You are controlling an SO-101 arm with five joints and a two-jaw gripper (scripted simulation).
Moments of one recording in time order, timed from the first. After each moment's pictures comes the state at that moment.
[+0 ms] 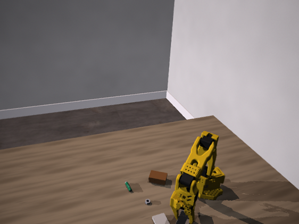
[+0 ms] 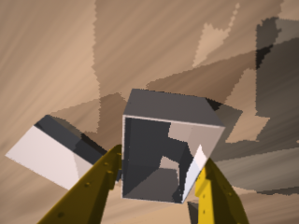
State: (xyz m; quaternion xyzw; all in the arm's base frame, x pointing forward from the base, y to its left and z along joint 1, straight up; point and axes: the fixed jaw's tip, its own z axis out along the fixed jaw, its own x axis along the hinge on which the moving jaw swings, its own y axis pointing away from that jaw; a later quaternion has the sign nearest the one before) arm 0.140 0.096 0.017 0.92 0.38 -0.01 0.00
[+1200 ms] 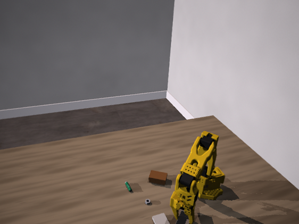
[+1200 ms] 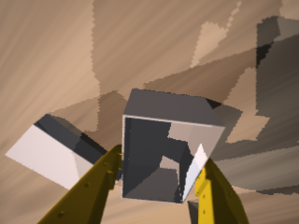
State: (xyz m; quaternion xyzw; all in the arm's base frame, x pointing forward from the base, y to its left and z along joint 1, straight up) arm 0.140 0.096 0.017 0.92 0.38 -0.01 0.00
